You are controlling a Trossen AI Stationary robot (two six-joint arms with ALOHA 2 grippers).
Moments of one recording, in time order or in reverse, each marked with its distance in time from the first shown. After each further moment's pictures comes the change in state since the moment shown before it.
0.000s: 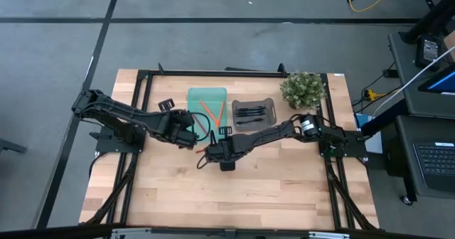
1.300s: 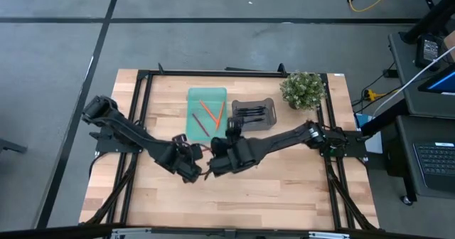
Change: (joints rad) left arm -0.271 0.161 0.000 0.367 0.327 -0.161; right arm 0.131 0.004 0.527 -0.777 0.459 0.217
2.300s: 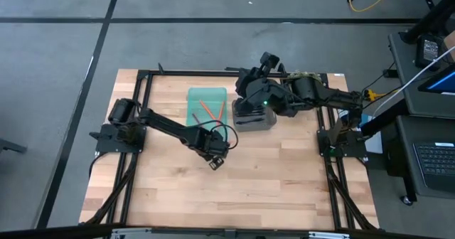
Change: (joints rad) left arm 0.293 0.262 0.124 0.180 0.280 -0.121; right arm -0.201 -0.462 0.008 0.447 0.112 -0.446
